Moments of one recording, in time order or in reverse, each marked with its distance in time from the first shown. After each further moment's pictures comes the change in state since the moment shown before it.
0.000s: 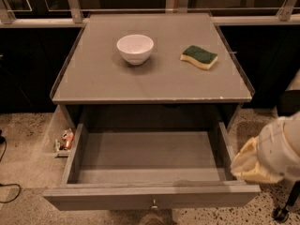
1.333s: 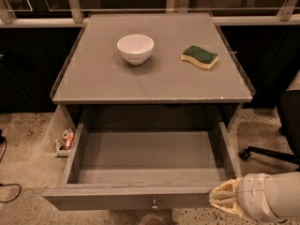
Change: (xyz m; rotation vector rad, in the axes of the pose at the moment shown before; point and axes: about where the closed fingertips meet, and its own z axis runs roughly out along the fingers) arm 0.031 0.035 0.129 0.044 -0.275 -0.092
